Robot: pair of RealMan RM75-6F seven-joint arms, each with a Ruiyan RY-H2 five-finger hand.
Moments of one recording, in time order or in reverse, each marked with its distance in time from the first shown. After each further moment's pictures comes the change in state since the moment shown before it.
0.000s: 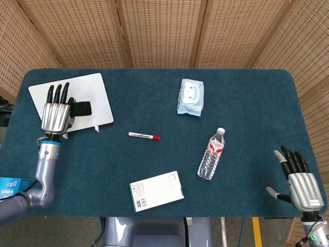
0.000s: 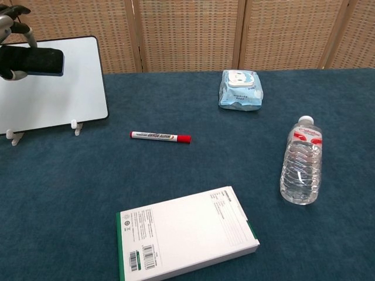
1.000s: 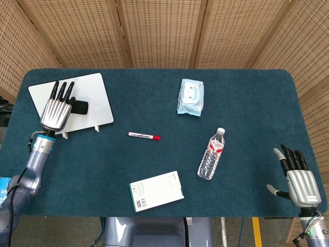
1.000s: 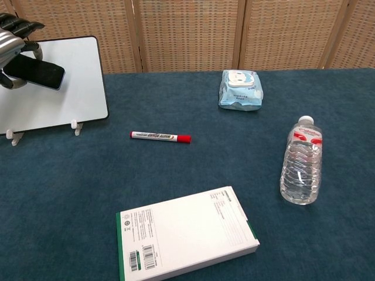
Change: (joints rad) left arm -0.022 -0.286 0.089 0.831 0.326 -0.088 -0.417; right arm 0.019 -0.026 0.019 0.015 0.065 -0.054 -0.059
